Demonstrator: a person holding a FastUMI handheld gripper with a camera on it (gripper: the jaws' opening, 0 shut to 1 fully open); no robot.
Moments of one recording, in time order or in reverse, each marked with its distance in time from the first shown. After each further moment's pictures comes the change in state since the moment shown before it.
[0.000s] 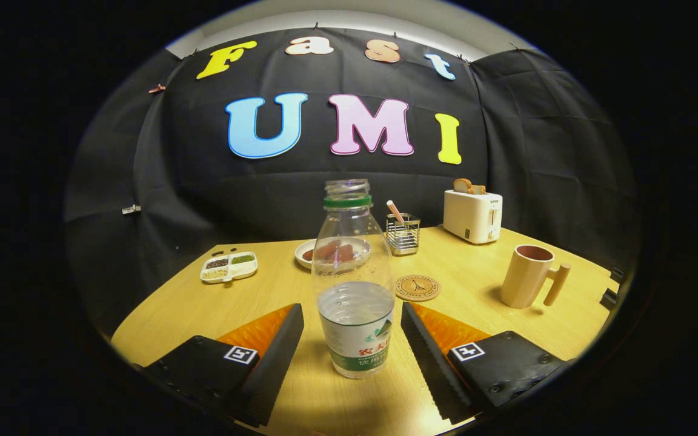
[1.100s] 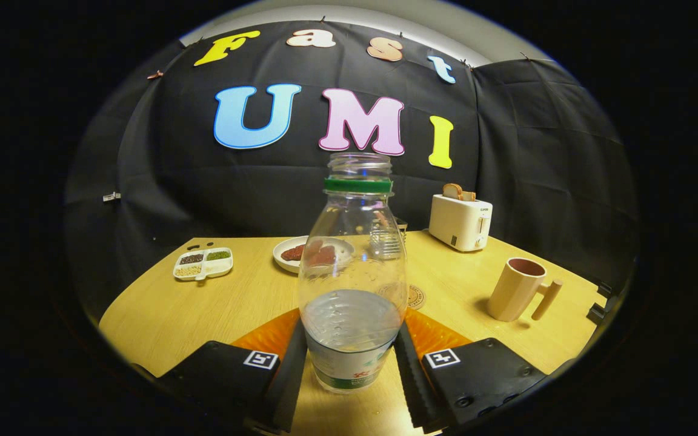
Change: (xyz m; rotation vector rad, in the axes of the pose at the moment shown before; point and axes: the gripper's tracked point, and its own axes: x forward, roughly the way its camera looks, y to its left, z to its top) arm 0.013 -0.016 0.015 -0.035 0.012 -0.065
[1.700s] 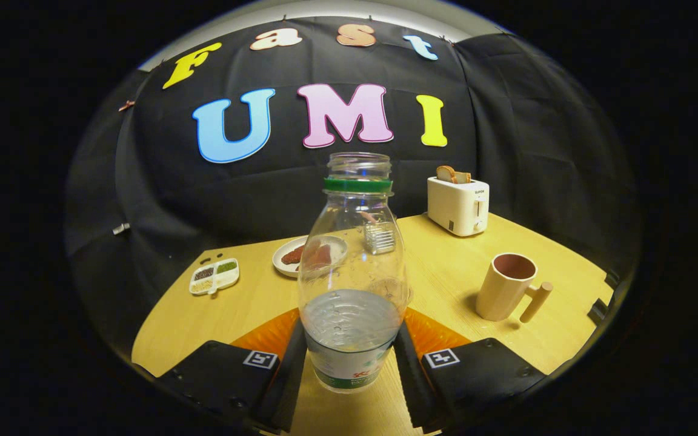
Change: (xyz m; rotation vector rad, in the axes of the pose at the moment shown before) arm -0.006 -0.046 0.032 0.208 0.110 0.096
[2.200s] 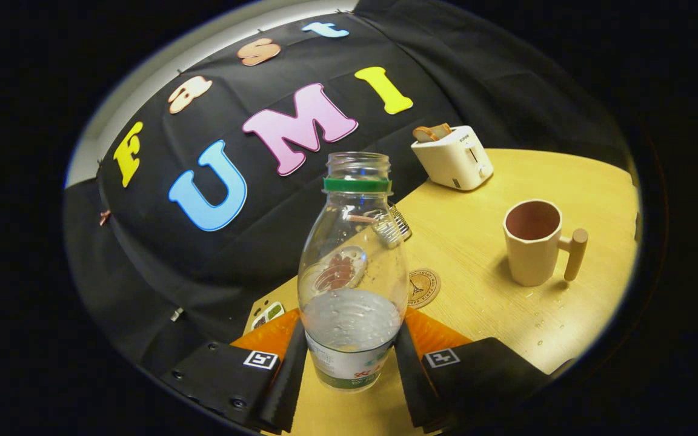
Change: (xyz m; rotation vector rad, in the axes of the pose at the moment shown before) arm 0.017 -0.026 0.028 0.482 0.064 0.121
